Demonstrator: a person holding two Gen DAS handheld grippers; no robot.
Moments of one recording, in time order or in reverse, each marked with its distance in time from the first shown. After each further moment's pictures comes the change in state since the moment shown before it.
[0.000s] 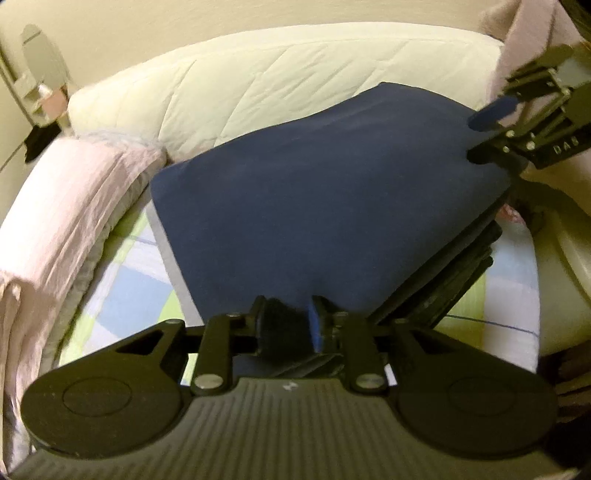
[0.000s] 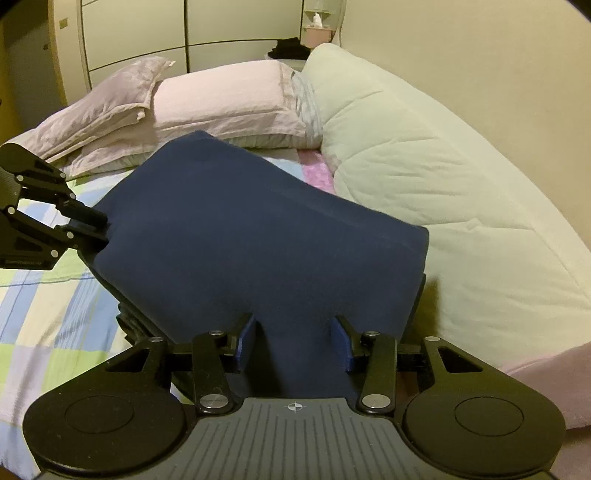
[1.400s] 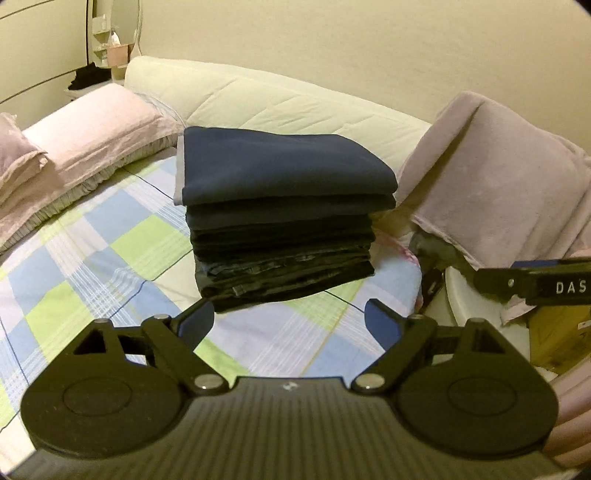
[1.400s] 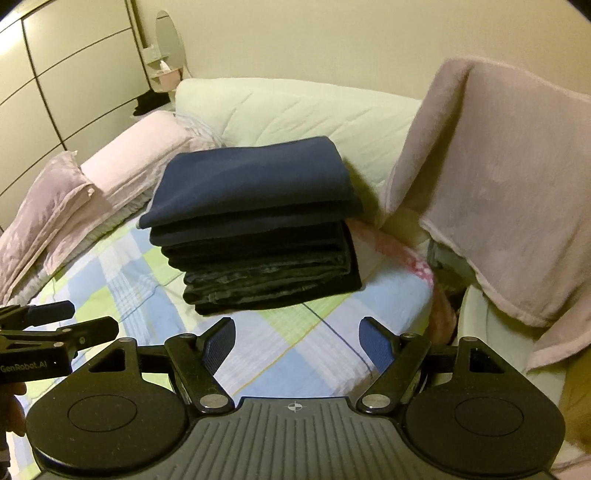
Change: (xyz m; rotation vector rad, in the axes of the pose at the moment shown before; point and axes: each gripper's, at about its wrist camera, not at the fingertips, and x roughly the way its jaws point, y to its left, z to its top) left arm -0.190 -0.084 -0.145 -0.359 -0.178 -0.100; right arm -0.197 0.172 -0.106 0.546 -0.065 -0.250
